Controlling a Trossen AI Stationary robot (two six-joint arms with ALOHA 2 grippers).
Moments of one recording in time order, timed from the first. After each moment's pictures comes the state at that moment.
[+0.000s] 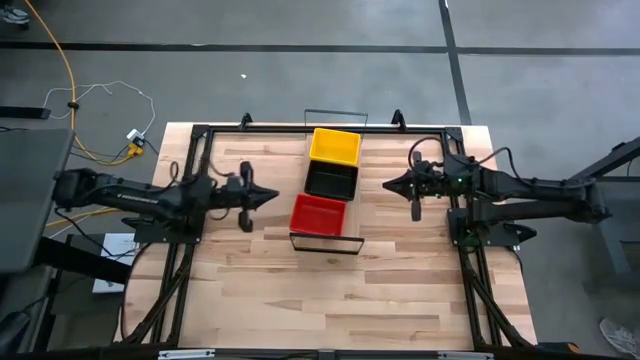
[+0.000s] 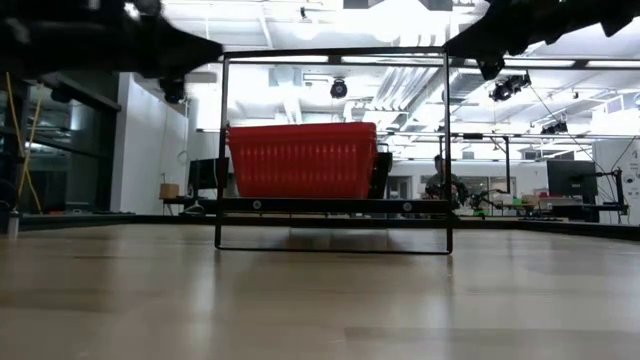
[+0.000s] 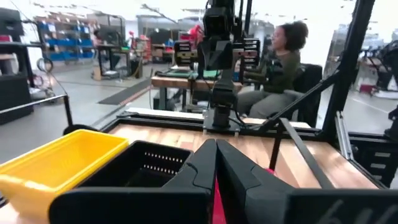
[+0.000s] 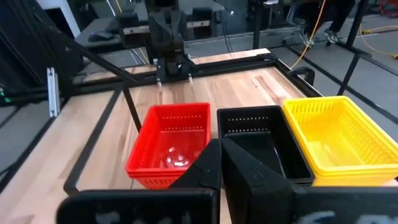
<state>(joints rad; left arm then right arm) 0.17 0.86 0.21 0.70 -0.04 -0.05 -0.16 0.71 0.56 -0.10 -0.06 0.07</state>
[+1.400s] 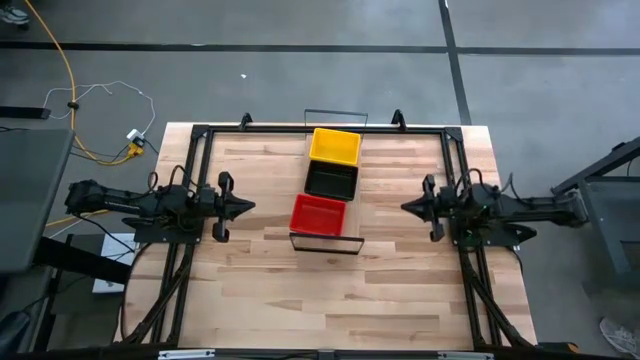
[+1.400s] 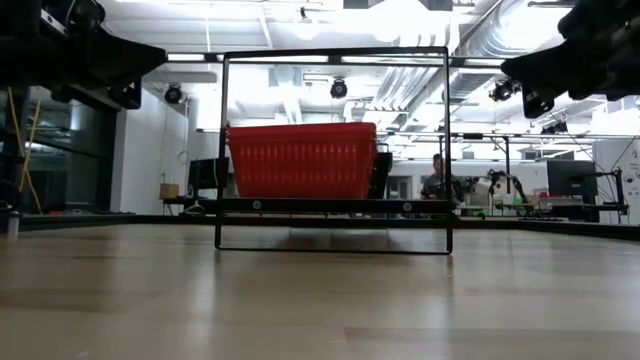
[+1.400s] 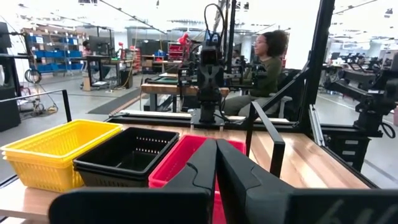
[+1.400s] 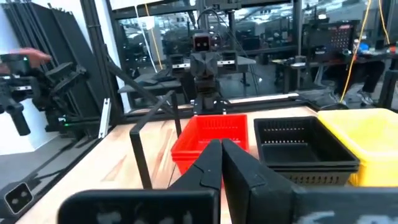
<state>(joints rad) 0.00 0.21 0.01 0.29 -0.16 -0.02 0.02 0.12 0.05 0.12 0.00 0.10</state>
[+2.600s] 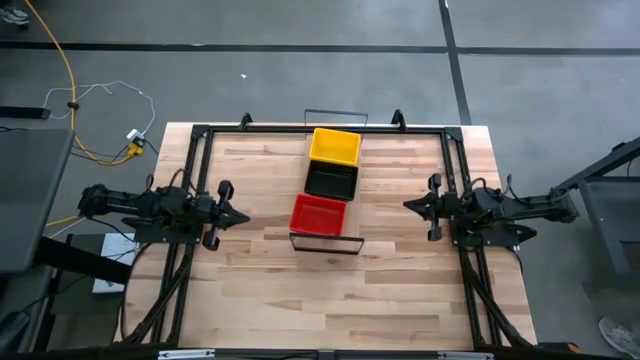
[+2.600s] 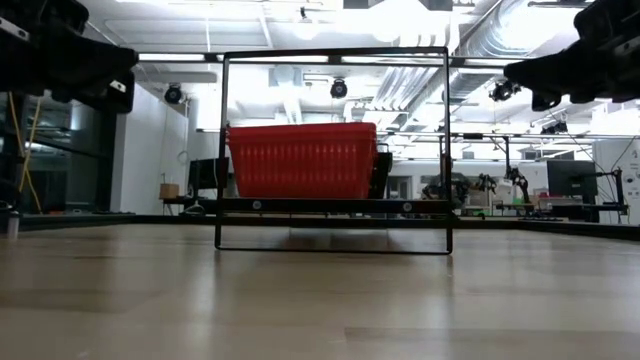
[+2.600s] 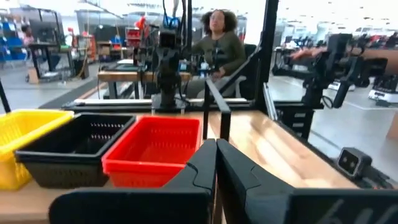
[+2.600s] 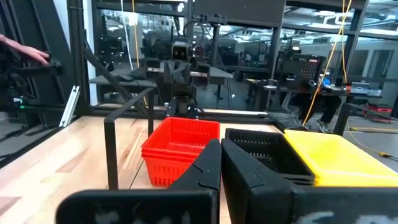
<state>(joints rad) -0.03 0.00 0.01 0.01 -0.01 -0.02 0.12 0.00 0.01 0.09 0.18 -0.11</state>
